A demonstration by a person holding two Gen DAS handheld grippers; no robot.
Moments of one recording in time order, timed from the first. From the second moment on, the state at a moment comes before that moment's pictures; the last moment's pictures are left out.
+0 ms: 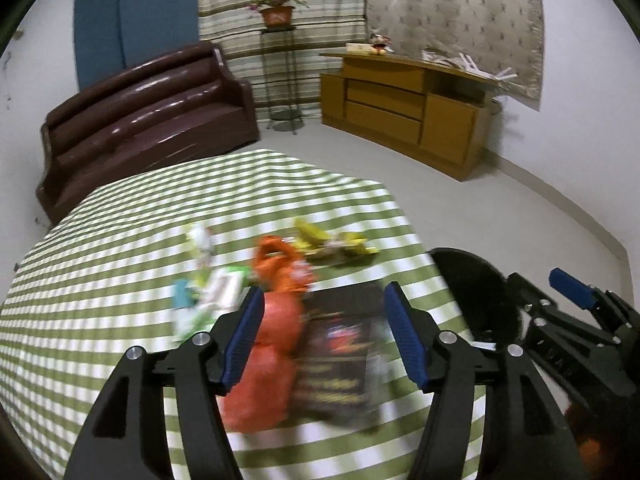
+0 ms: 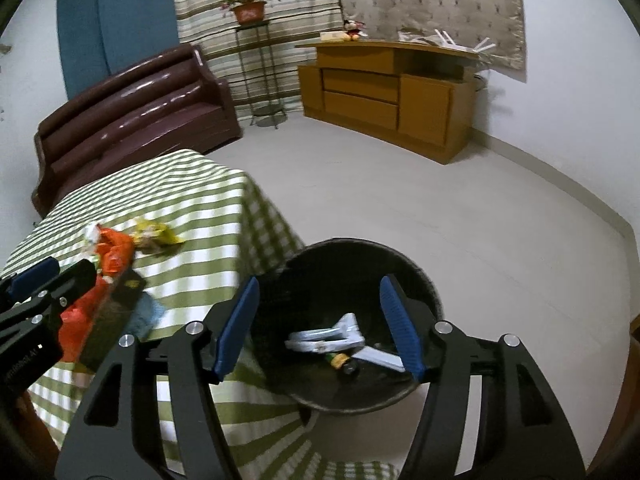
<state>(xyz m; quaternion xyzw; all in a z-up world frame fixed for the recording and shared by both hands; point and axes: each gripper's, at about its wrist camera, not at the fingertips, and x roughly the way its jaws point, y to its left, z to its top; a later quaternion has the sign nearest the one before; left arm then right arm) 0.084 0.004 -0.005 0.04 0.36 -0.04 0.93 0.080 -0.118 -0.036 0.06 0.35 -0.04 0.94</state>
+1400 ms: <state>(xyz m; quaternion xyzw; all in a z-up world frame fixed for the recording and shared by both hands) 0.044 0.185 -0.026 -0.02 0.38 0.08 0.92 0.073 0.026 -0.034 0.01 0.38 0.03 0.93</state>
